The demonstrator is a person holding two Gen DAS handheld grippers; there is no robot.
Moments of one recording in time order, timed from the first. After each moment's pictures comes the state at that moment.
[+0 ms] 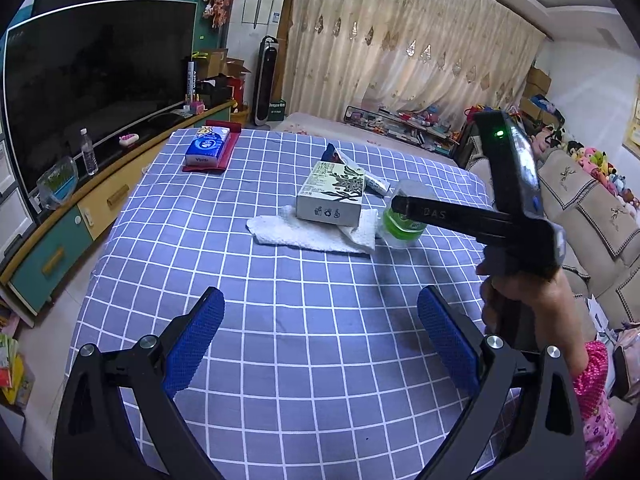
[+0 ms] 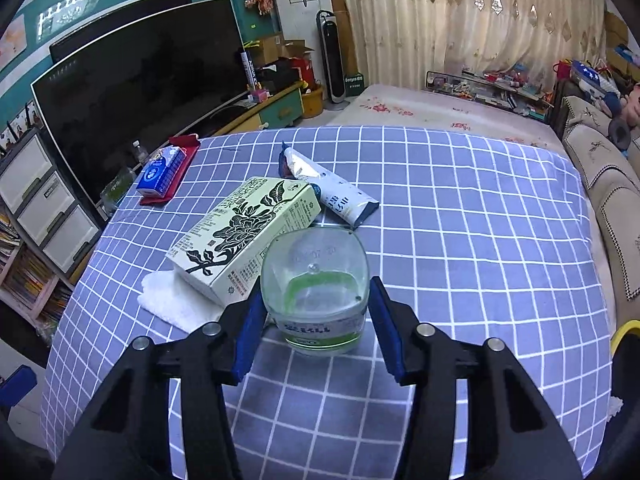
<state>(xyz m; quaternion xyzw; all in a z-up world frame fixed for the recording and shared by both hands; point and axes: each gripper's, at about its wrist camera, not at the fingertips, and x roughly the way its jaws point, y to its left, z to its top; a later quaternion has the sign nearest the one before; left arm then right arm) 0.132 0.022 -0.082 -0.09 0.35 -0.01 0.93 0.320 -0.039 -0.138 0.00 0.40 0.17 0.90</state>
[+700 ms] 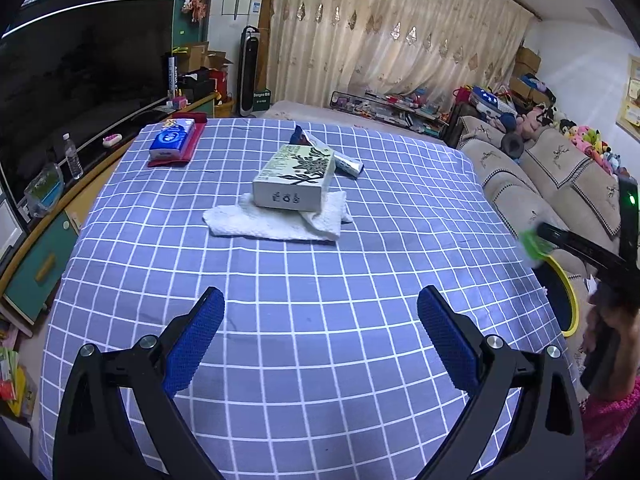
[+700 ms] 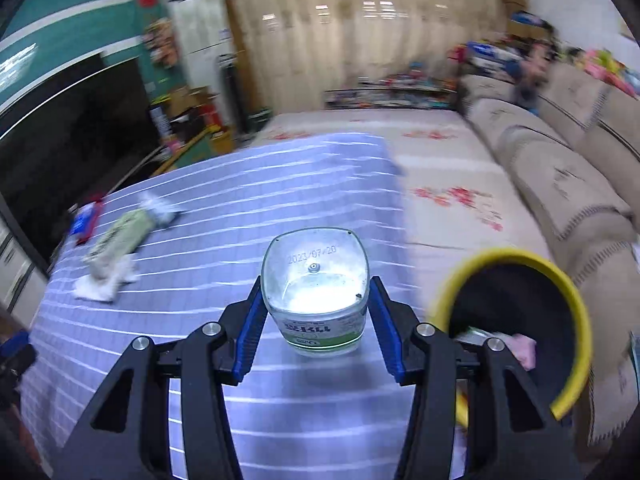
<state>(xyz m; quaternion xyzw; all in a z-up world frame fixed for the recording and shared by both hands) 0.157 -0.018 -0.098 -0.07 0.37 -0.04 0.93 0.229 -0.257 -0.120 0.07 0.36 0.00 0.93</state>
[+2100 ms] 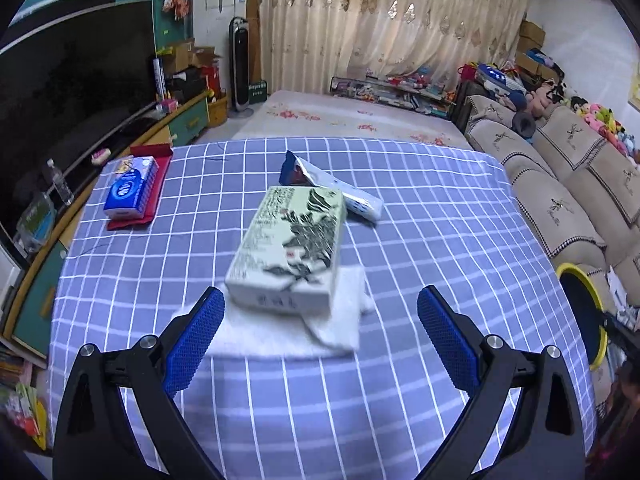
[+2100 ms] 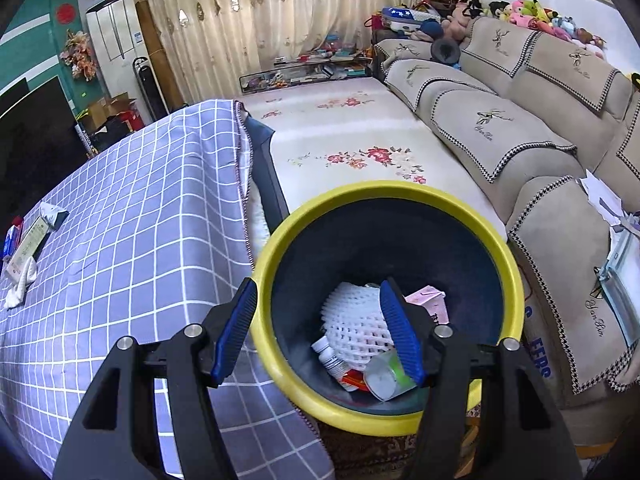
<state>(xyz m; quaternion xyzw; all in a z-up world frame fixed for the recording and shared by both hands) 0.301 -0.018 -0.100 -0.04 0.40 -0.03 0.91 0.211 -0.362 -0.178 0.10 0.39 -0.10 0.91</state>
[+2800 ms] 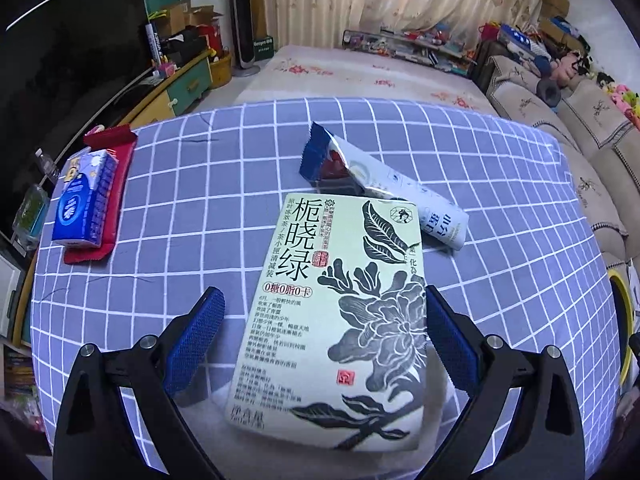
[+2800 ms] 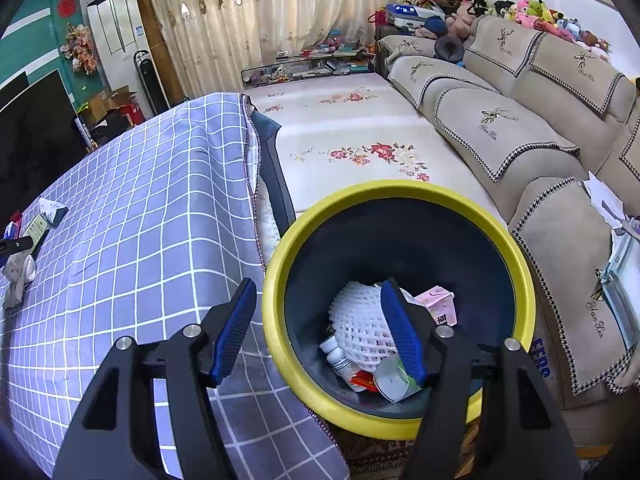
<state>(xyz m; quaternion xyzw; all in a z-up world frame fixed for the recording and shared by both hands) 0.408 -0.007 -0.152 -0.01 0.49 -0.02 0.87 0.221 -0.354 -0.178 0.10 0.40 -0.10 0.90</state>
